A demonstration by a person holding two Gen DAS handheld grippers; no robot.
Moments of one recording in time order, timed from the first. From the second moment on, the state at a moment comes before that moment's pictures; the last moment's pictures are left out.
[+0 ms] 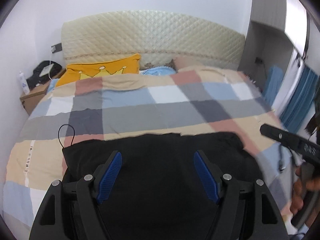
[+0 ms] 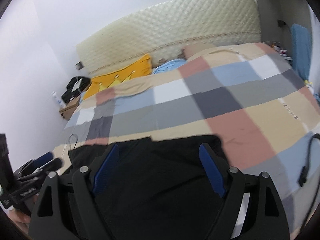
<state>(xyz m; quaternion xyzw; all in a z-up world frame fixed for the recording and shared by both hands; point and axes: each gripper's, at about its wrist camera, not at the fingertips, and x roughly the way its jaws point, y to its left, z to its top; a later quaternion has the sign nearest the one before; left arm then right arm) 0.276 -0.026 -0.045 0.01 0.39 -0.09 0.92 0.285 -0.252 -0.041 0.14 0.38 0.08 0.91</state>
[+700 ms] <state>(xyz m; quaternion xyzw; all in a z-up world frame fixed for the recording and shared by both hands) 0.314 -0.018 -0.158 -0.02 0.40 -0.08 0.91 0.330 -0.183 -0.172 0.06 0.40 0.11 0.91</state>
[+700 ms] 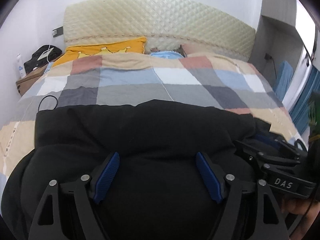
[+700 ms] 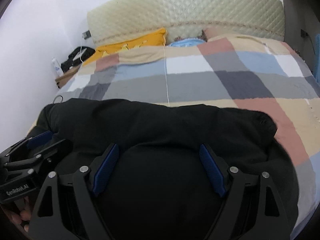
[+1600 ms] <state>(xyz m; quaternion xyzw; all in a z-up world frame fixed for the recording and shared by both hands) 0.279 0.026 -0.132 -0.04 0.37 -0.07 0.93 0.304 -0.204 -0.172 0.09 0.39 0.13 0.91</state>
